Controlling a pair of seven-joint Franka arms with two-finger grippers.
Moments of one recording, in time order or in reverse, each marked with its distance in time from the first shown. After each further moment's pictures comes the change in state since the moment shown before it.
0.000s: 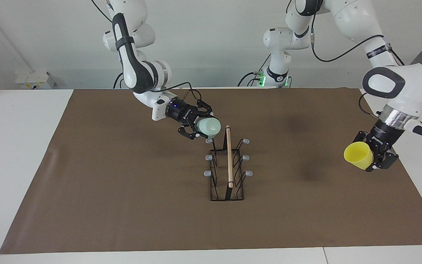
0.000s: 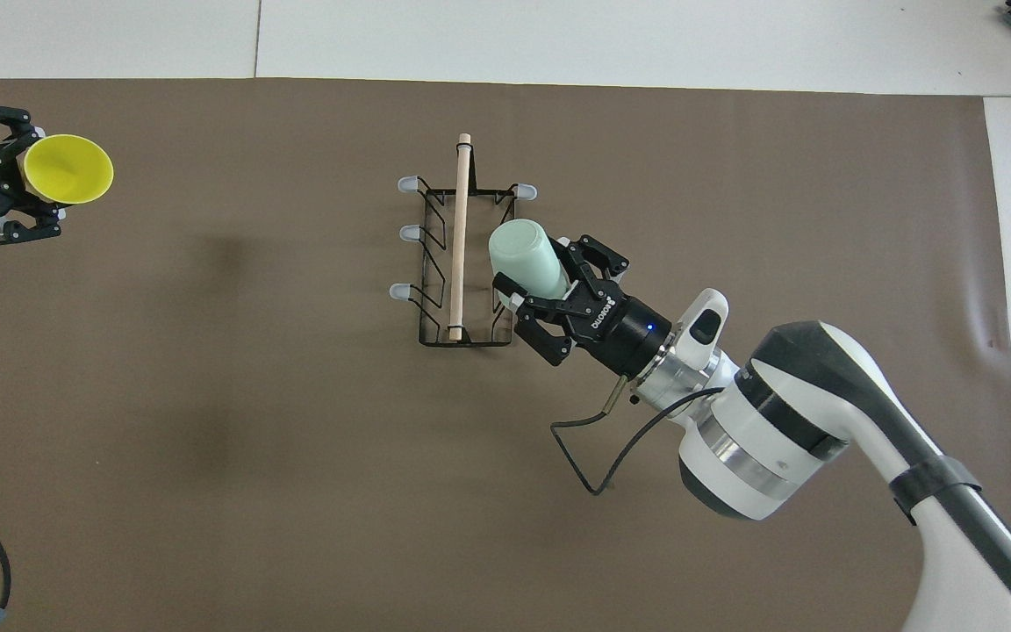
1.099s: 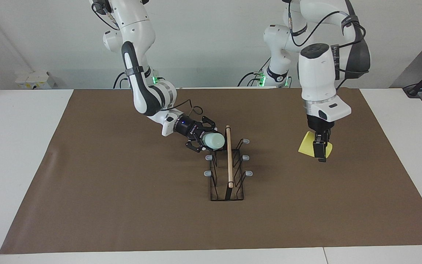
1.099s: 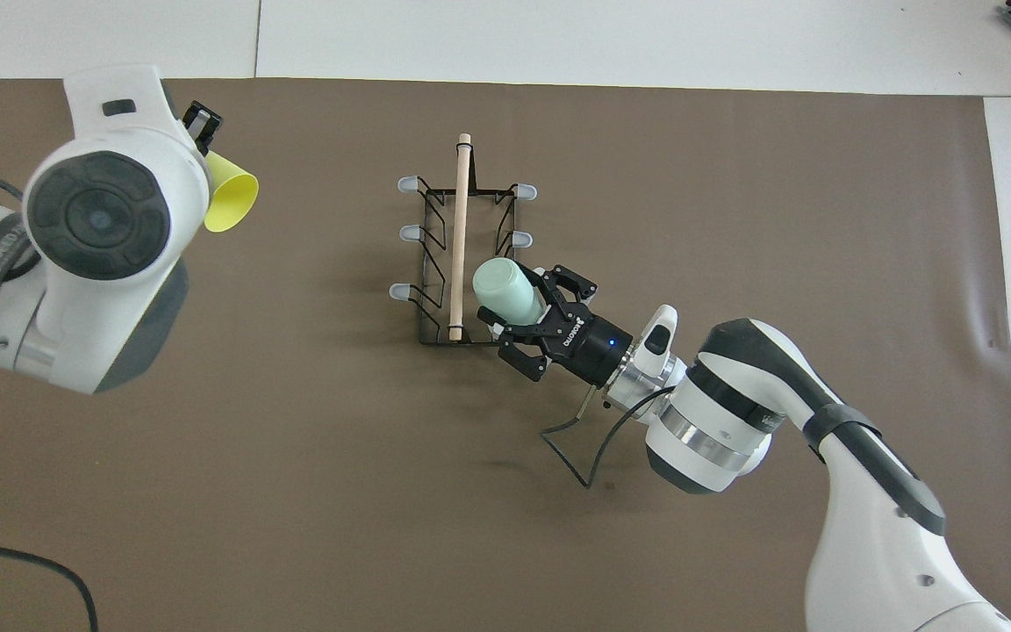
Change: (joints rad) left arm -0.437 -0.118 -0.004 -0.077 1.009 -0.001 -0.359; right arm 0.012 0.186 0.000 0.001 0.000 -0.094 -0.155
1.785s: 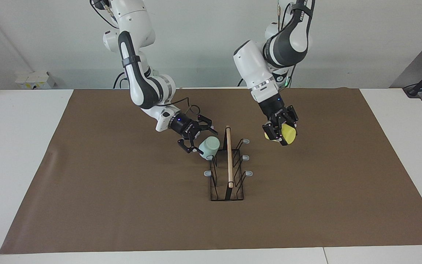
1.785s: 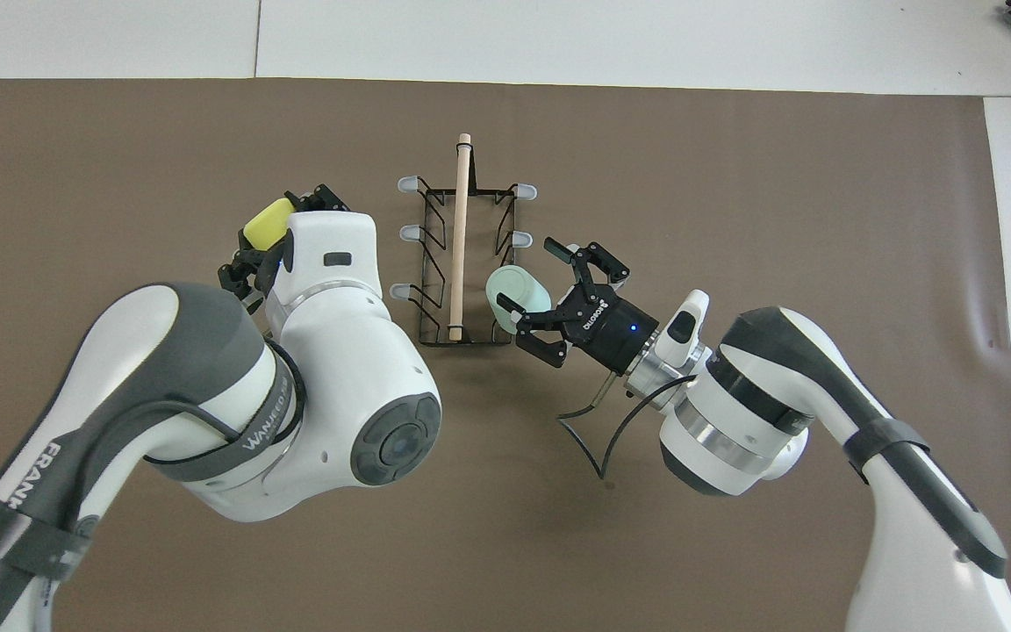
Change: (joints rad) left arm -0.278 -0.104 -0.005 -0.190 0.525 -0.118 -0.314; right arm -0.008 -0.113 -0.001 0.035 -0.054 0.226 0.008
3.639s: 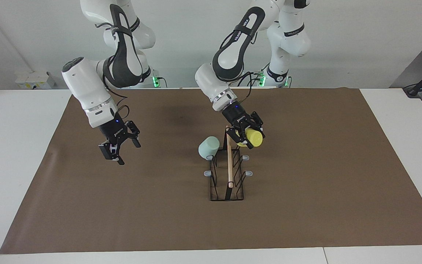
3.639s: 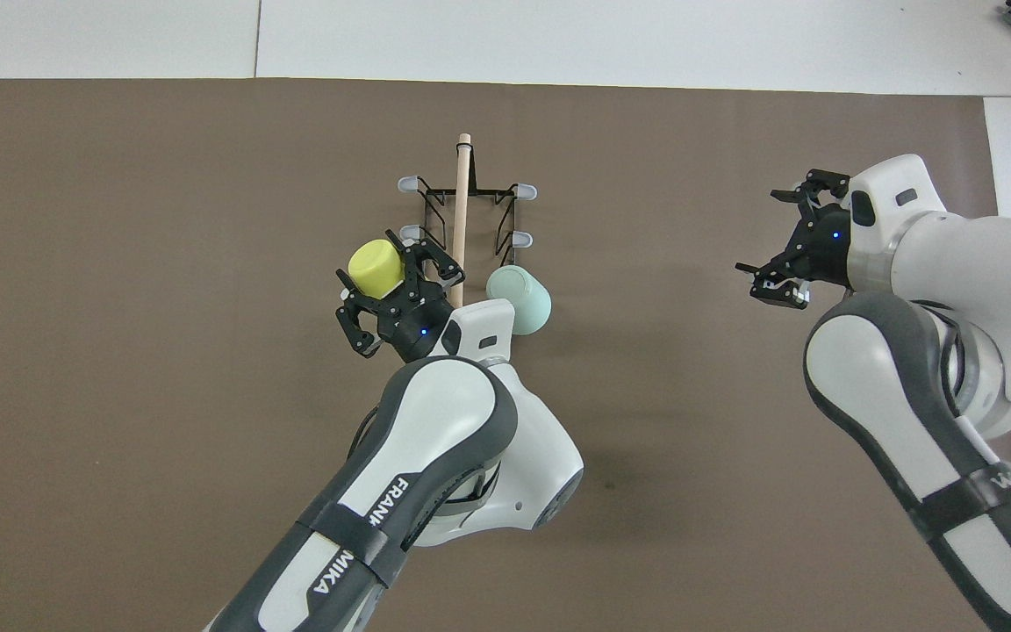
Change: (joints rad) left arm -0.197 0.210 -0.004 0.024 0.228 -0.190 -0.376; right arm -0.328 -0.095 -0.019 0.099 -2.071 0.105 1.147
